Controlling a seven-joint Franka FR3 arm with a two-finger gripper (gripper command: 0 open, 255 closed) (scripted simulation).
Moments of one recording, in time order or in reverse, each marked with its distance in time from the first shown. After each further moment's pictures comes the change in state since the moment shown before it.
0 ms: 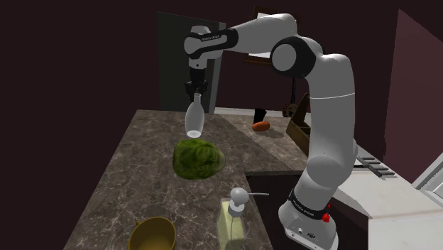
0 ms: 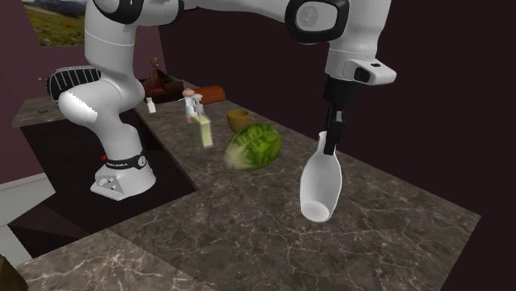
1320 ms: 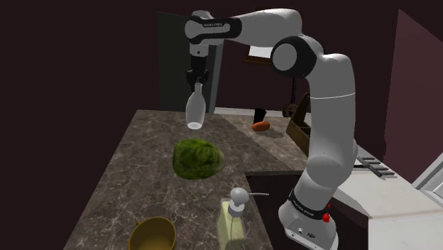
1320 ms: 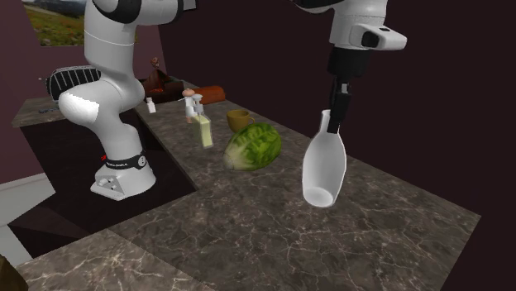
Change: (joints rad) arm -0.003 -0.005 -0.001 0.138 -0.001 -0.143 0.001
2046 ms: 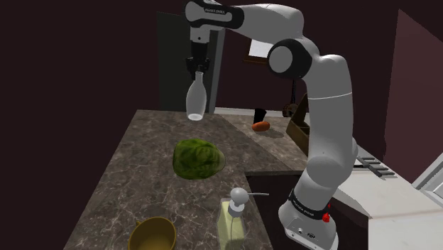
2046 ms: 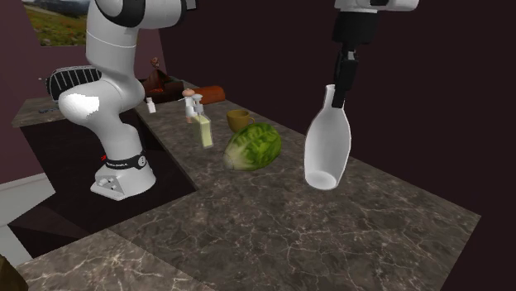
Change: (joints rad) arm -0.002 0.036 0.000 0.206 0.001 -0.170 0.004
